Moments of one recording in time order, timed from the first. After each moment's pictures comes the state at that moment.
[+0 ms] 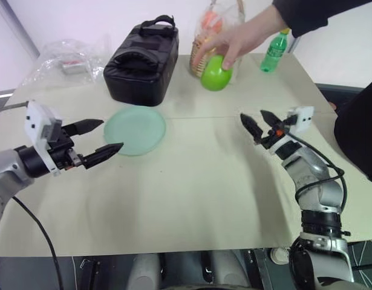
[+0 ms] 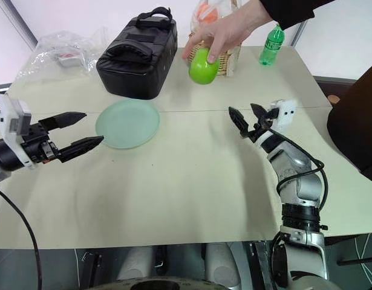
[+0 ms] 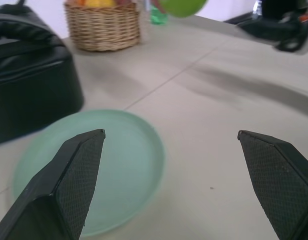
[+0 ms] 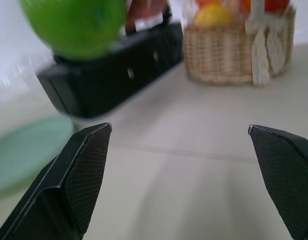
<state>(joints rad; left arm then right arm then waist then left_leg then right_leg) -0.11 0.94 0.45 -0.38 -0.83 0.64 -0.80 -0.40 -0.31 -0.28 -0.10 0.60 0.46 0.44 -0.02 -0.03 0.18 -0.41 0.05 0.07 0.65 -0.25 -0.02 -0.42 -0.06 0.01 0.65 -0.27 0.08</state>
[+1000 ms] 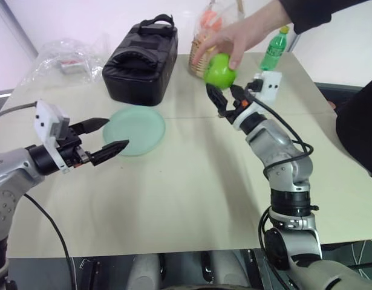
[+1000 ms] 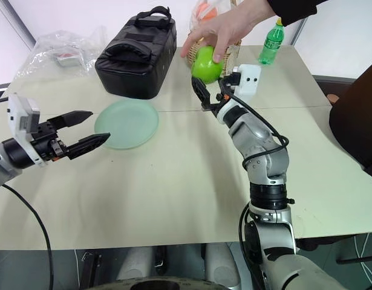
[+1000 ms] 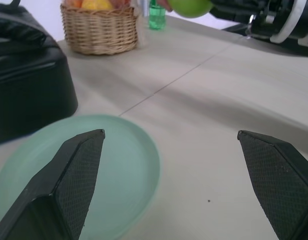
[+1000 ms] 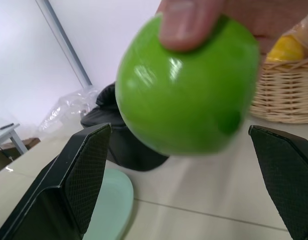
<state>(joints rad) -0.12 0.86 0.42 -0.43 -0.82 0.67 -0.76 -0.66 -0.14 -0.14 -0.10 0.58 0.58 0.16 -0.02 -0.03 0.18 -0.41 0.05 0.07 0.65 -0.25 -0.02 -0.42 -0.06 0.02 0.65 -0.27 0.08</state>
